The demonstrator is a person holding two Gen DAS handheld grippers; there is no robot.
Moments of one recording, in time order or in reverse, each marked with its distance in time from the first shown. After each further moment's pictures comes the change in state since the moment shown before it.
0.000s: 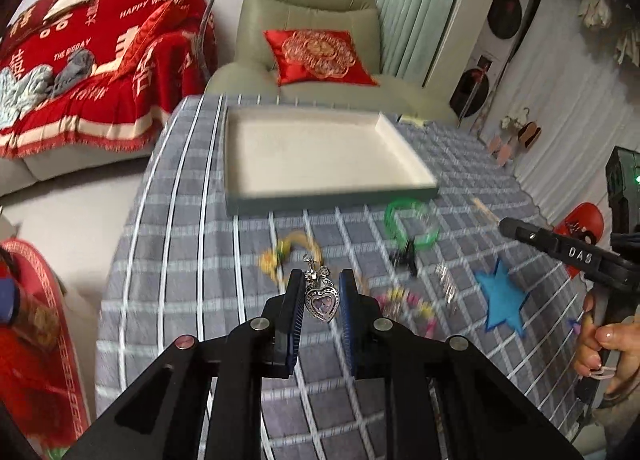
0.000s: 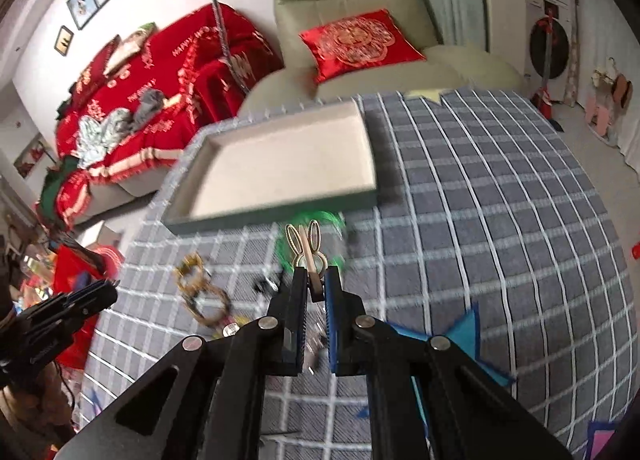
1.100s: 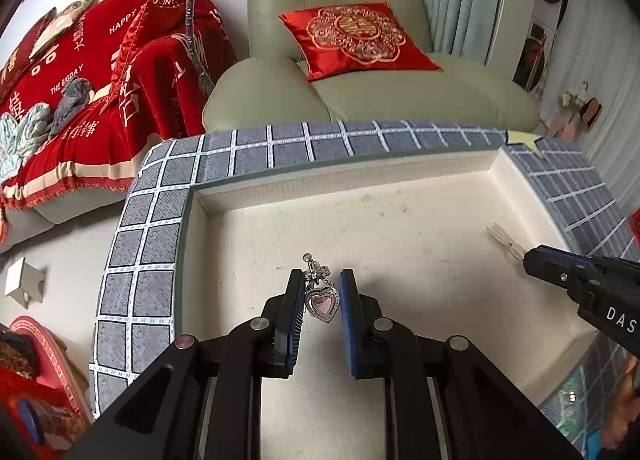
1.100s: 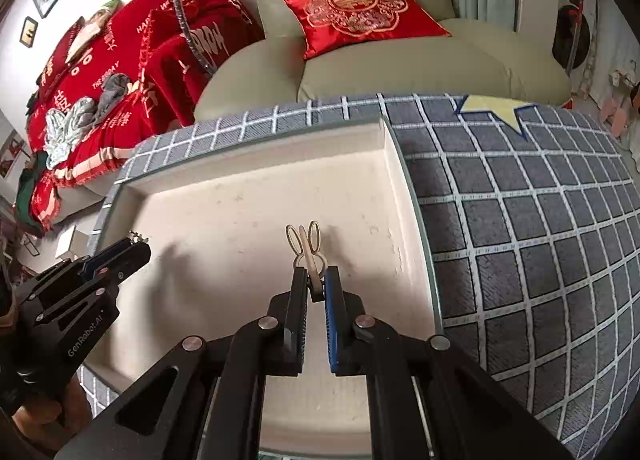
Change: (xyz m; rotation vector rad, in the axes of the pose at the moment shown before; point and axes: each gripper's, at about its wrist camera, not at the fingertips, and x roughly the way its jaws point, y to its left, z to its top) left arm 0.214 0.026 0.135 0.072 0.087 0.220; right arm 0.199 -0.010 0.124 0.022 0.144 -0.054
